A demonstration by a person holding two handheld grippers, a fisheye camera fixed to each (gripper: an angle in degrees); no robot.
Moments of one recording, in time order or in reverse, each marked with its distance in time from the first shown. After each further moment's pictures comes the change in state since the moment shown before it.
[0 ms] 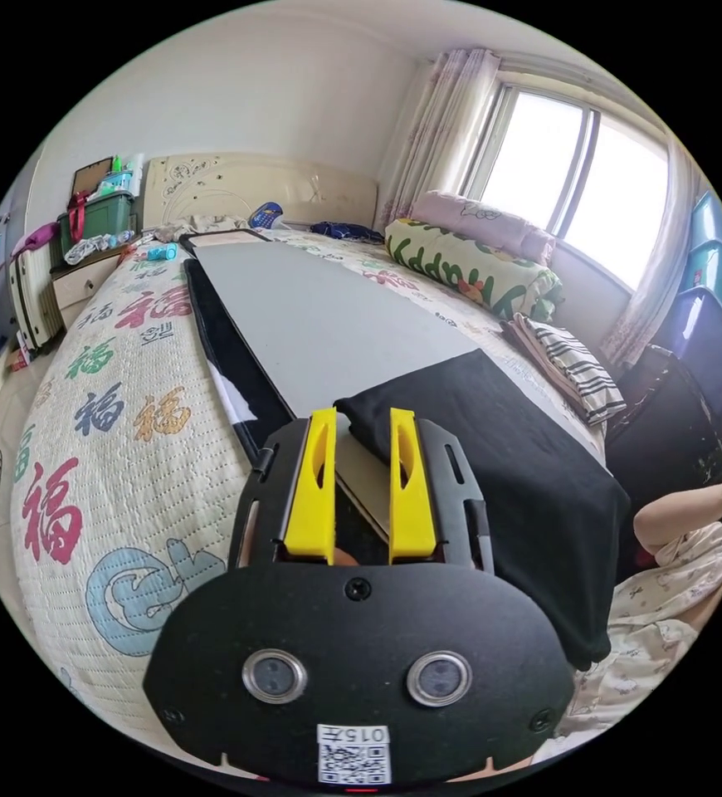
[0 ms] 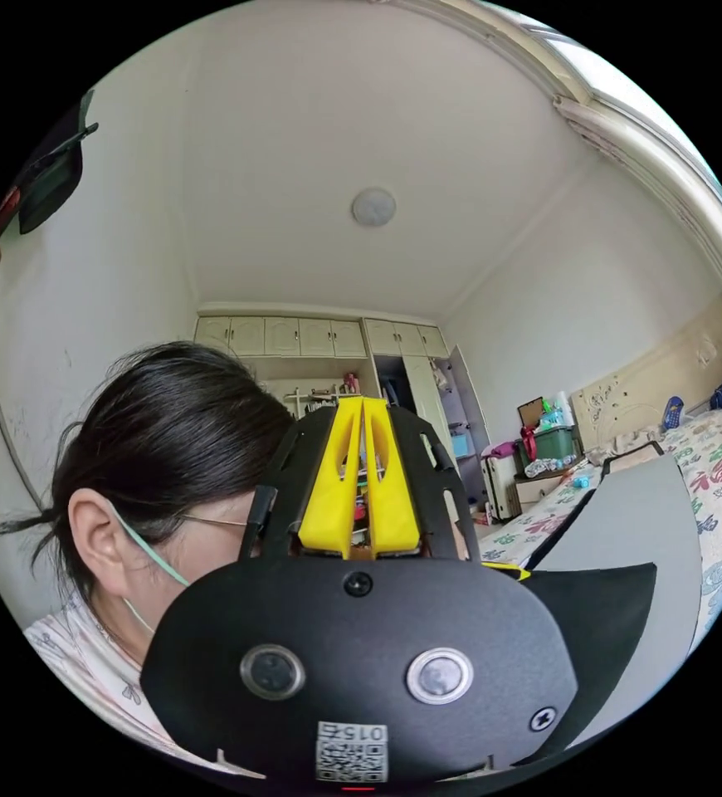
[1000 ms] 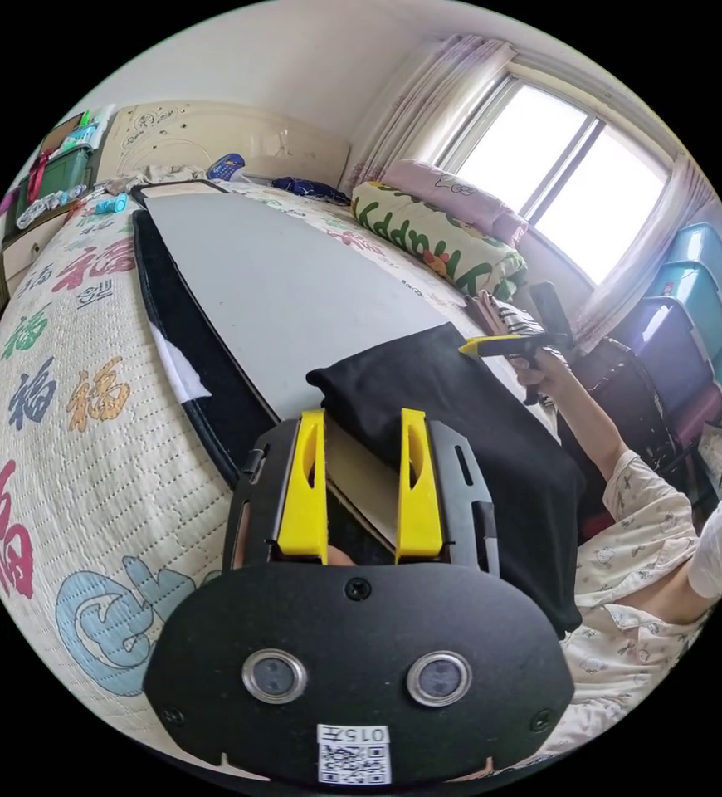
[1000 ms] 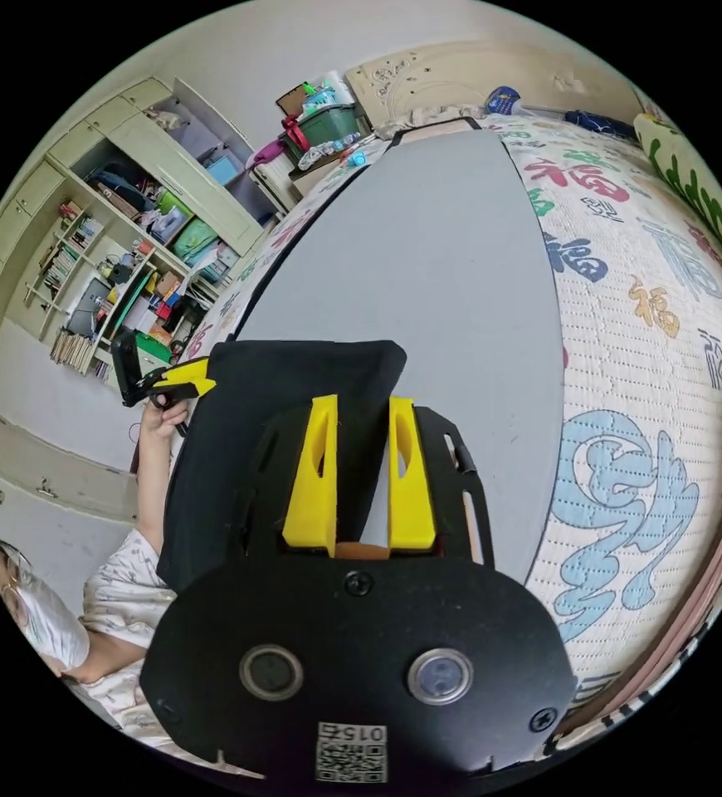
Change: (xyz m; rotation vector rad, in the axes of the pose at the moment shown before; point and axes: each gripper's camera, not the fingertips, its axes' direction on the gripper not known) left arm 0.000 -0.004 0.125 -0.120 0.219 -0.014; right arm 0.324 -0.046 0.148 -1.081 0.597 0.598
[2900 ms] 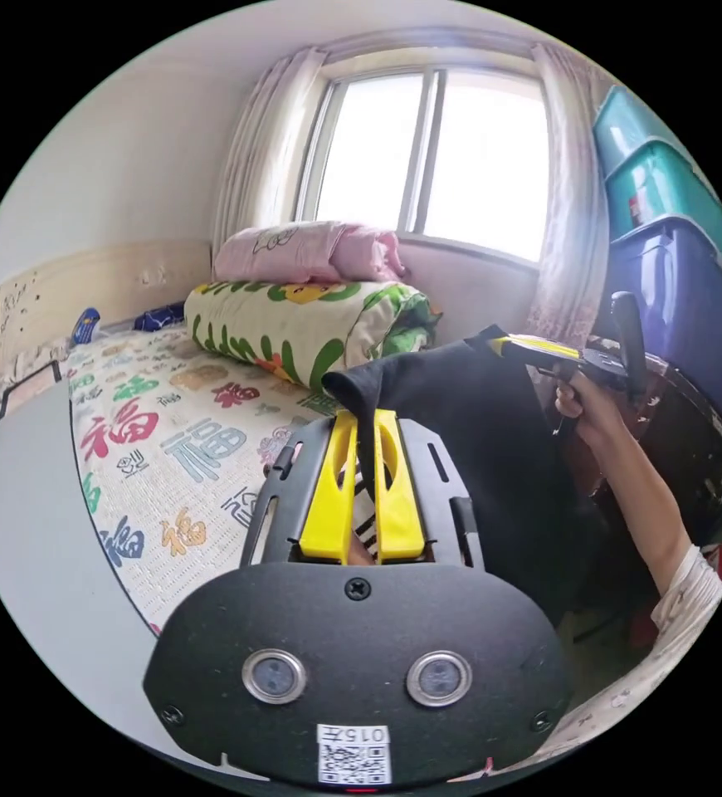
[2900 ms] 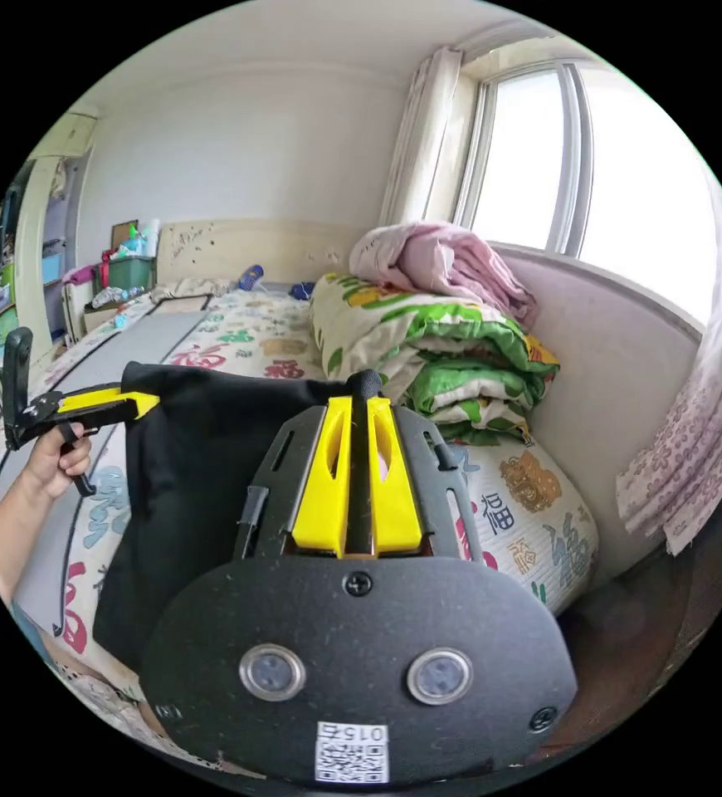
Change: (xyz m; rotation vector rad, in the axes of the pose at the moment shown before) left arm 0.641 -0.319 0.491 0.267 0.014 0.332; right arm 0.249 0.172 -0.030 0.538 0.944 0.099
